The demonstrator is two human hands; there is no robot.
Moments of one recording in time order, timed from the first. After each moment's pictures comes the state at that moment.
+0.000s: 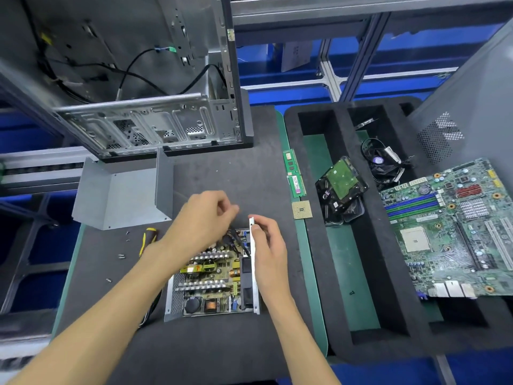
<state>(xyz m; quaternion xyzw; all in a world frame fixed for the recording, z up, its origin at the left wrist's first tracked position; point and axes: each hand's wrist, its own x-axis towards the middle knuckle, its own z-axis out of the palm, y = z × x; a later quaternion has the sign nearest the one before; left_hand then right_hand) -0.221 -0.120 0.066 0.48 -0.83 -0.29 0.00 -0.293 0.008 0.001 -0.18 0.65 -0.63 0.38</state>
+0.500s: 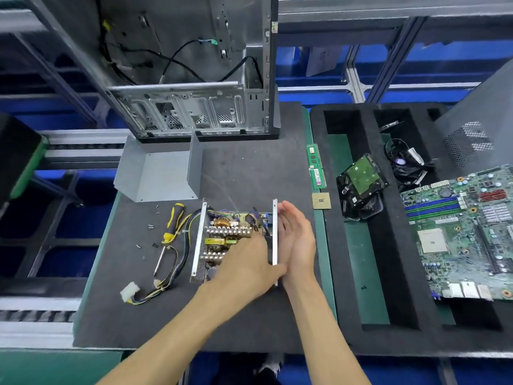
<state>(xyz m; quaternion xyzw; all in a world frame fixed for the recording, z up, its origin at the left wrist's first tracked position) -0.205 -0.009 0.069 0.52 -0.78 -0.34 -0.12 -0.299 0.009 -0.013 0.08 0.45 -0.76 0.47</state>
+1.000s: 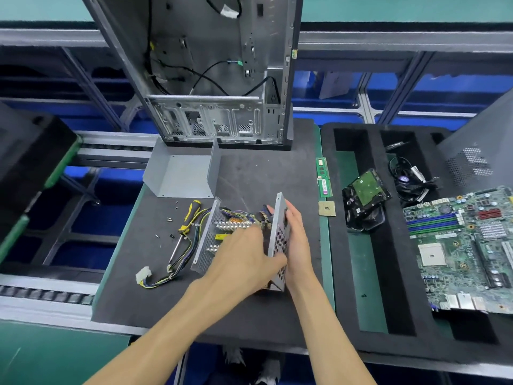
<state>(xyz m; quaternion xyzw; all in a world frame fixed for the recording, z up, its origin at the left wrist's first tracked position) -0.179 0.010 0.113 0.54 -0.79 -0.30 -0.01 -0.285 0.023 0.009 -0.09 0.50 -0.69 0.52</state>
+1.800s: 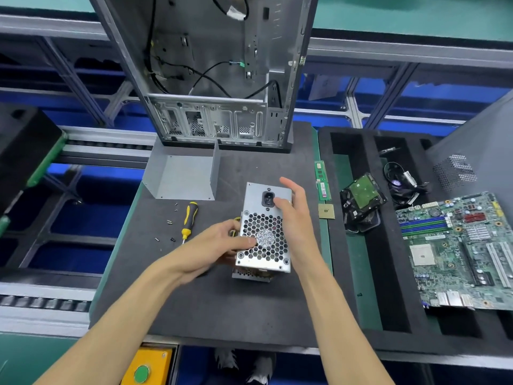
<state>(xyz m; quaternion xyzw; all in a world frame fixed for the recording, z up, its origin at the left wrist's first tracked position) -0.114 -0.053 0.084 0.37 -0.51 -0.77 0.07 -0.285 -0.003 0.070 -0.24 0.62 -0.59 0.46</state>
